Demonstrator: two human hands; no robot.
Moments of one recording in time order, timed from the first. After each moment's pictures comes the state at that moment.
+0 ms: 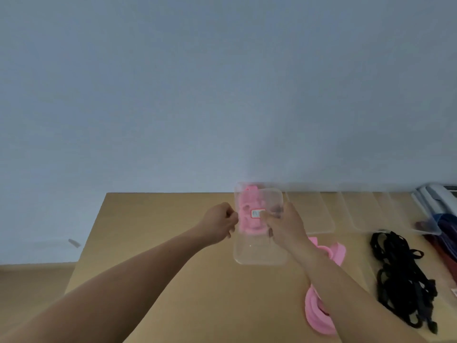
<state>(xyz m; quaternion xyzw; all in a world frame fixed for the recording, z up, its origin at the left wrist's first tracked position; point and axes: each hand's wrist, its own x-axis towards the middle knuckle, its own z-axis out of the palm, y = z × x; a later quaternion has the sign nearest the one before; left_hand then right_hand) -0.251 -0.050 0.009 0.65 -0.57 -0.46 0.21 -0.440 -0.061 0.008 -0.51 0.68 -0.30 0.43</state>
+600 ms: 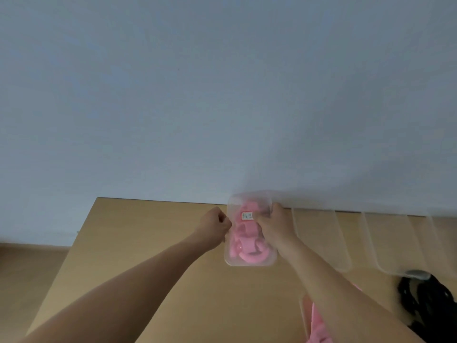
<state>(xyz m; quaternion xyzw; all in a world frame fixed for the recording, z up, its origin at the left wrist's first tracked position) -0.275 -0.120 -0.028 0.74 -0.45 -0.44 0.22 -0.446 -0.166 -0.042 -0.55 0.67 -0.21 0.45</state>
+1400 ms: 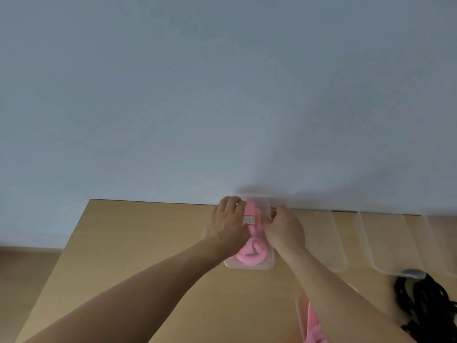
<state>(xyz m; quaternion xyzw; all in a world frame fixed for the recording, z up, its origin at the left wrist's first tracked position) -0.311 -0.126 -0.028 0.67 -0.73 -0.11 0.11 -0.464 -0.167 -0.046 -0.64 0.72 -0.13 0.24</state>
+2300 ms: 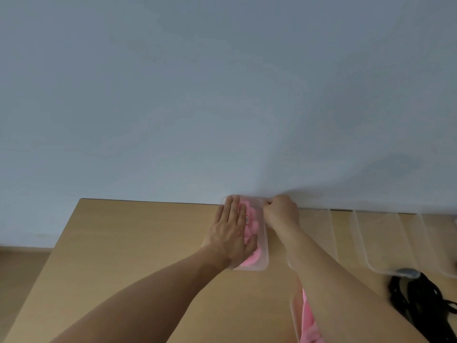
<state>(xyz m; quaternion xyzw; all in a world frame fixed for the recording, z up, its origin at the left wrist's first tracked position) -0.328 -0.122 -0.069 0.64 -0.76 -0.08 0.00 -0.460 -0.202 -0.025 -0.62 0.73 -0.10 0.28</state>
